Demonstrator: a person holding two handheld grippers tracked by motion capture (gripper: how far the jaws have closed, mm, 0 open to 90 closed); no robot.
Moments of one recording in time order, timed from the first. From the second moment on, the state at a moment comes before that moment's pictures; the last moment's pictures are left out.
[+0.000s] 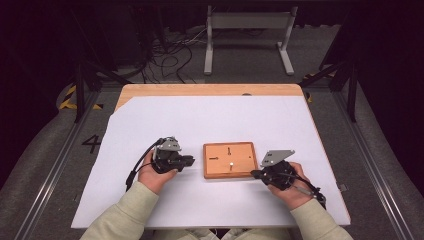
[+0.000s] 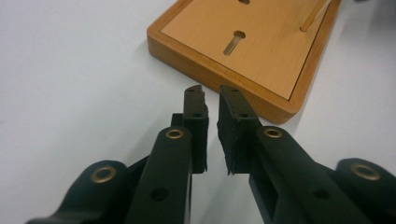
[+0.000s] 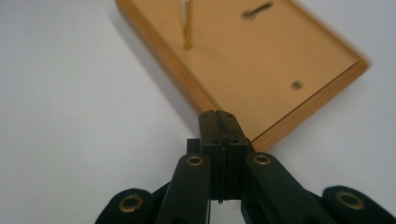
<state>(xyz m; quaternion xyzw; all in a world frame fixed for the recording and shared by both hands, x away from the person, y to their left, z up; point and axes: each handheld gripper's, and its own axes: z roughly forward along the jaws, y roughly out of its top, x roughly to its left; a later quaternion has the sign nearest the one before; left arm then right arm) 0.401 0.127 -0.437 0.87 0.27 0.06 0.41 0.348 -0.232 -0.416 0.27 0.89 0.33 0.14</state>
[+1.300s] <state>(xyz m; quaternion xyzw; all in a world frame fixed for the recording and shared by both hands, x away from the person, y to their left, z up) 0.404 0.071 -0.415 0.84 0.23 0.06 0.49 0.391 -0.297 -0.396 0.37 0.79 0.45 0.17</state>
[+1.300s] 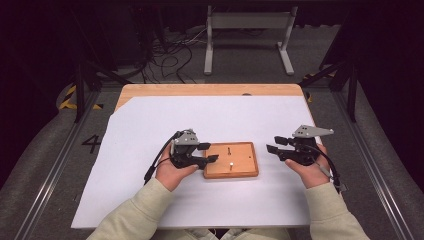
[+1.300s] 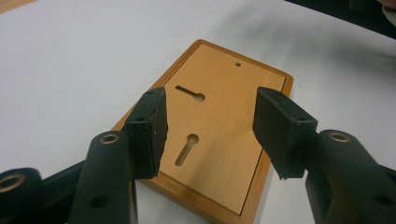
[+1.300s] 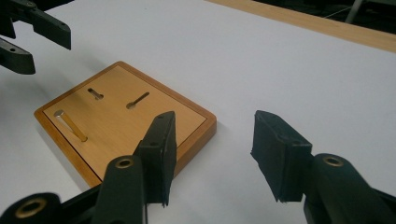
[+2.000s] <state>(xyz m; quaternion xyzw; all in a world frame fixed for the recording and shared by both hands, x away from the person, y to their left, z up) 0.400 0.027 -0.435 0.86 0.18 0.02 0.48 0.392 -0.296 -0.400 0.38 0.80 0.44 0.16</state>
